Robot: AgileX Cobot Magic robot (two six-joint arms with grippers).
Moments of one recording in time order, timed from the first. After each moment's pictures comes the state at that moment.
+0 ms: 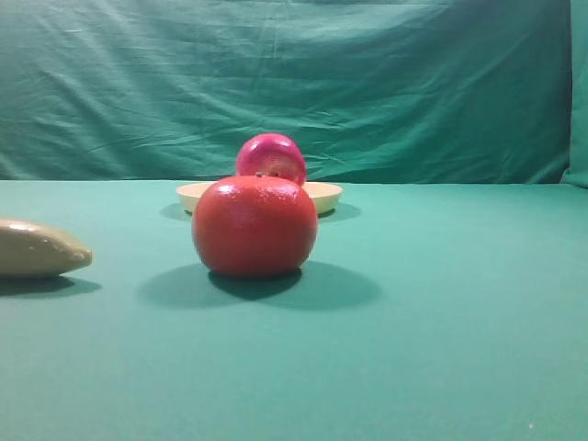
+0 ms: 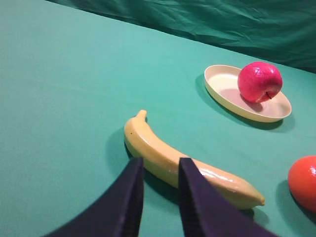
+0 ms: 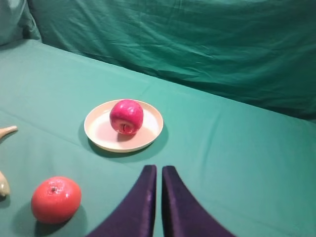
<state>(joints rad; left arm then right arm) 0.02 -0.02 0.02 -0.36 0.34 0.24 0.54 0.29 -0.57 -0.24 0.70 0.23</state>
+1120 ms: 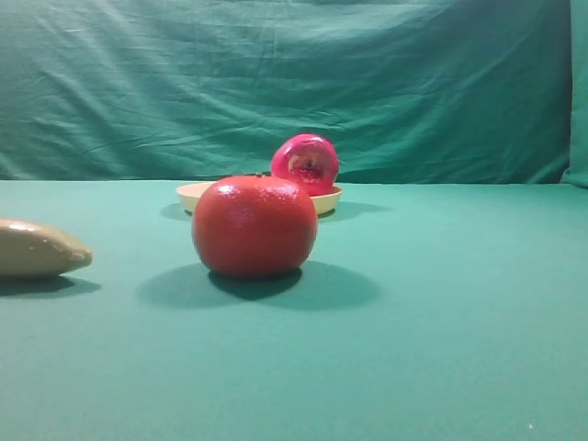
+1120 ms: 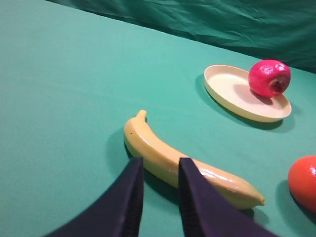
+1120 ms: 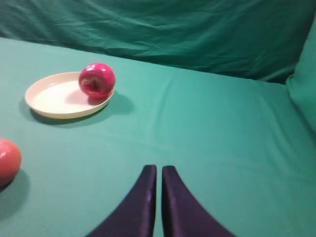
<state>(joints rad) 0.02 -0.02 0.02 -0.36 0.34 0.24 0.19 0.01 -0.07 -0.24 0.31 0.22</state>
